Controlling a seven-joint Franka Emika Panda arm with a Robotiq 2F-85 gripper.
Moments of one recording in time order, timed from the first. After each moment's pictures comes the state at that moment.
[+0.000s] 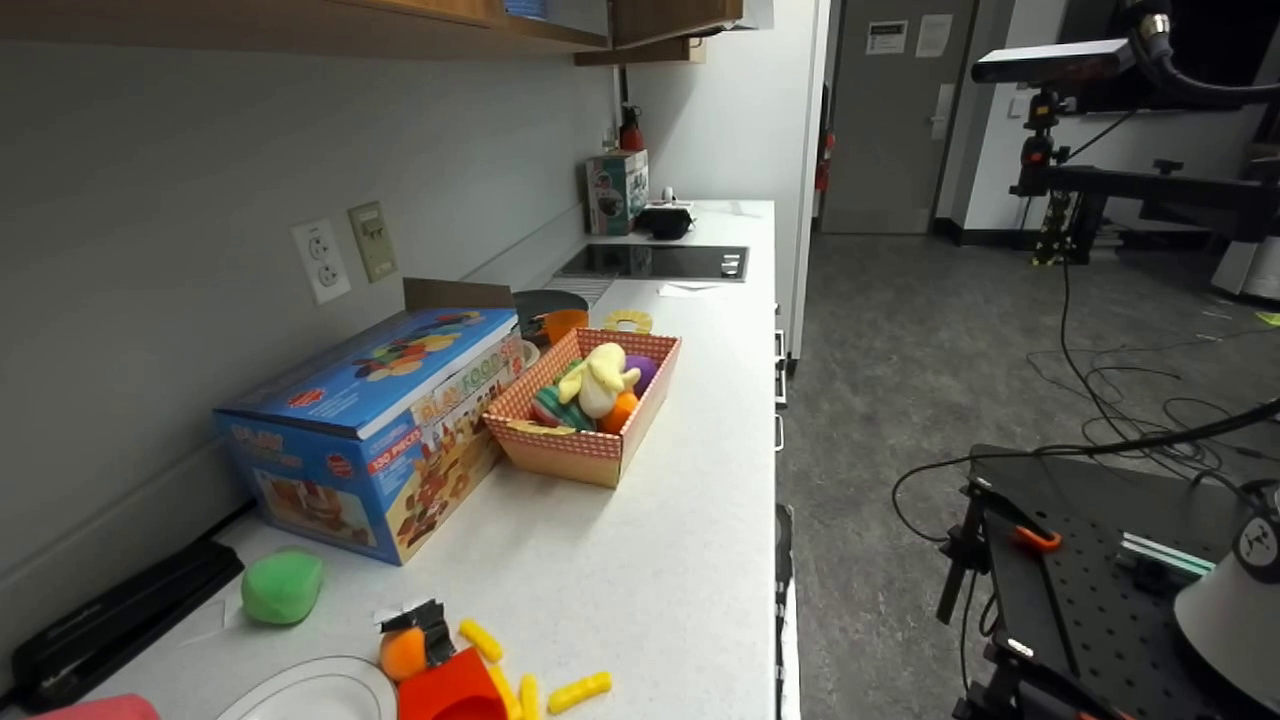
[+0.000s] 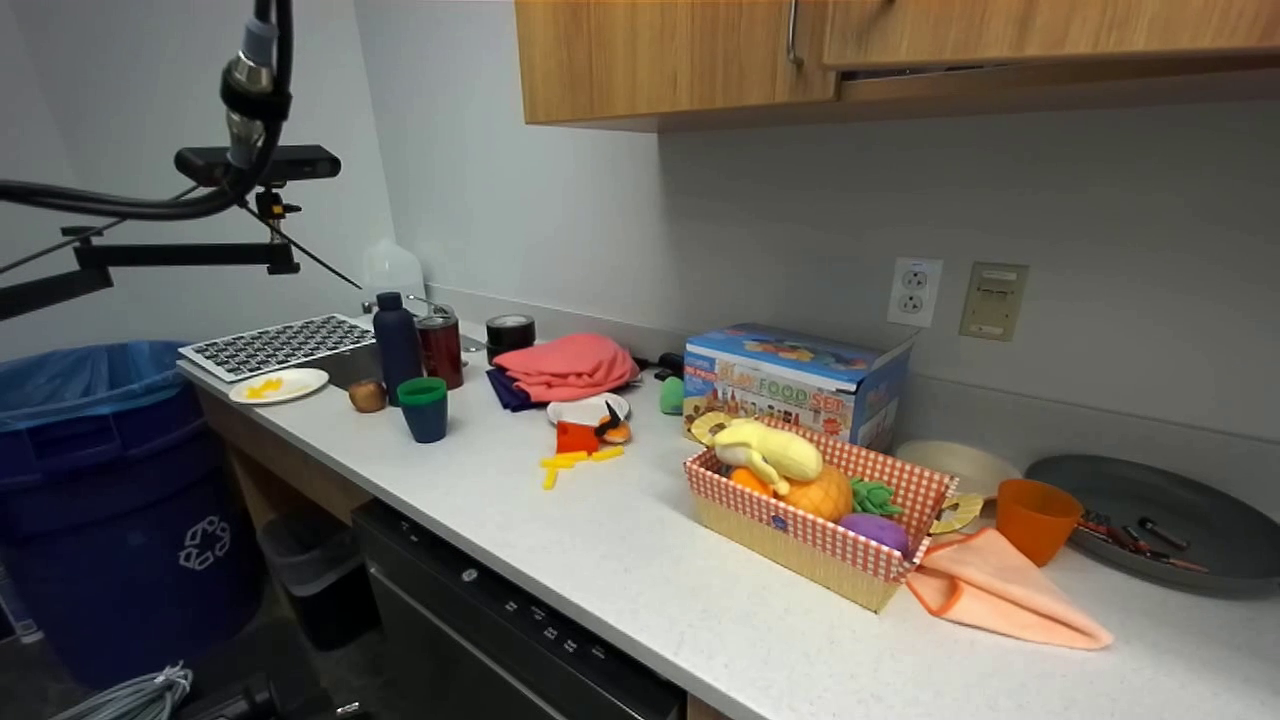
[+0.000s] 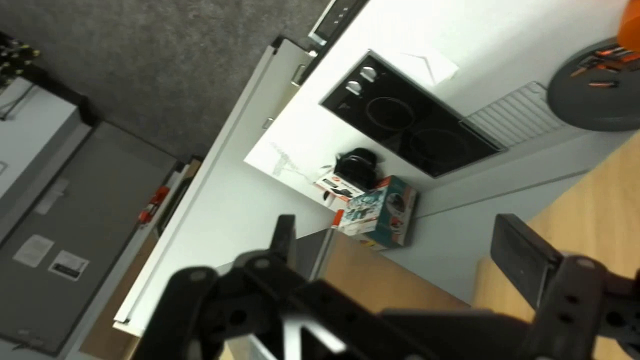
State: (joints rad) arm -0.31 -0.42 0.02 -1.77 -0.67 1.84 0.49
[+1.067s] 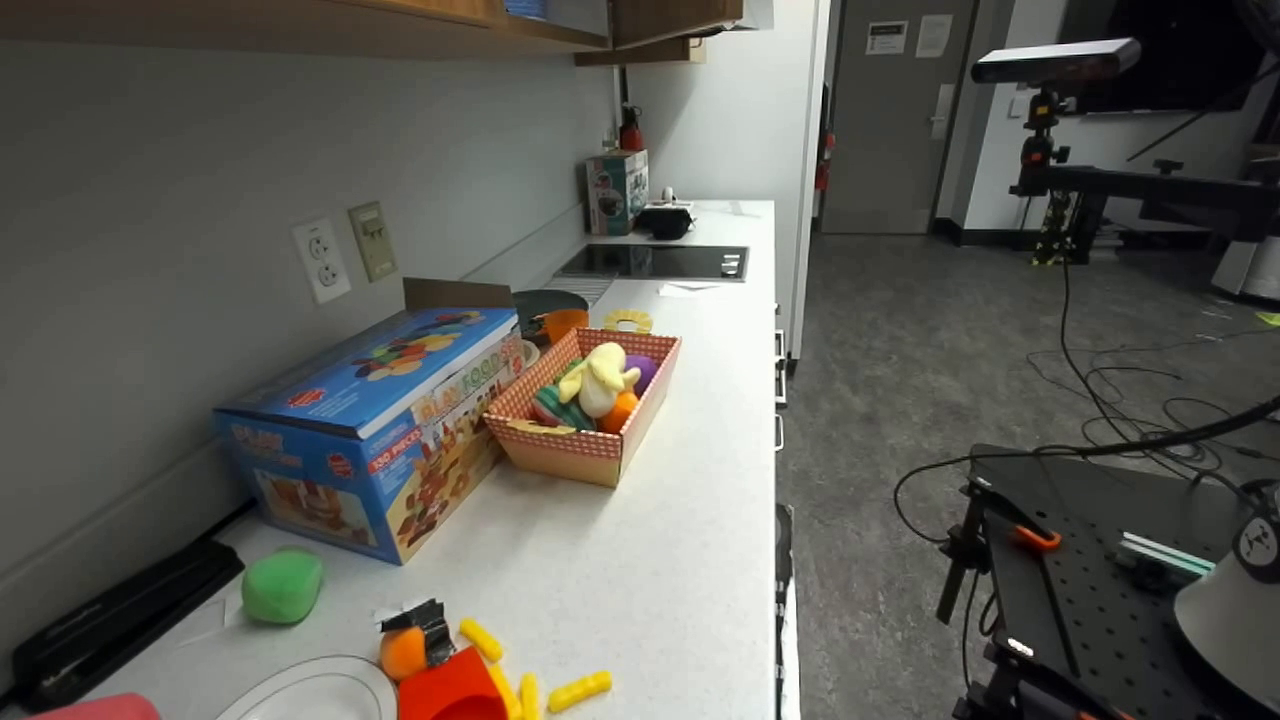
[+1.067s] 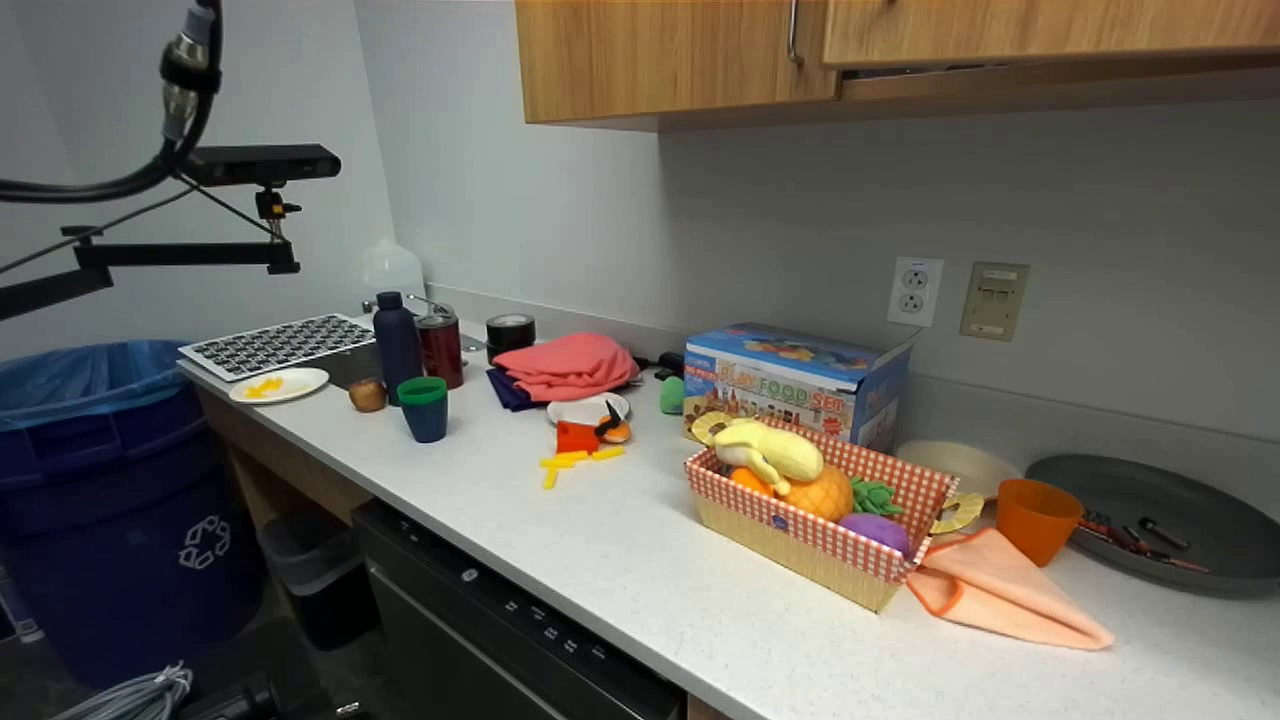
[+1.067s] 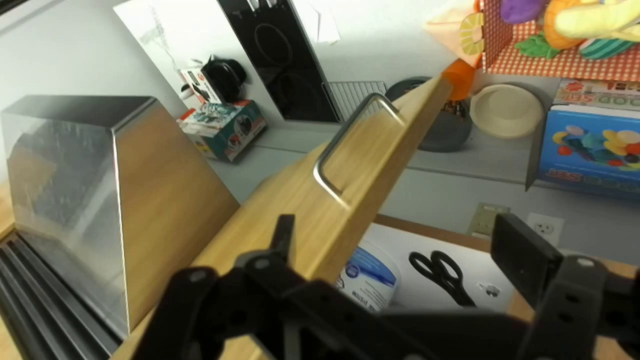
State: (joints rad) arm -0.03 -0.51 0.11 -1.77 -0.63 1.79 0.14
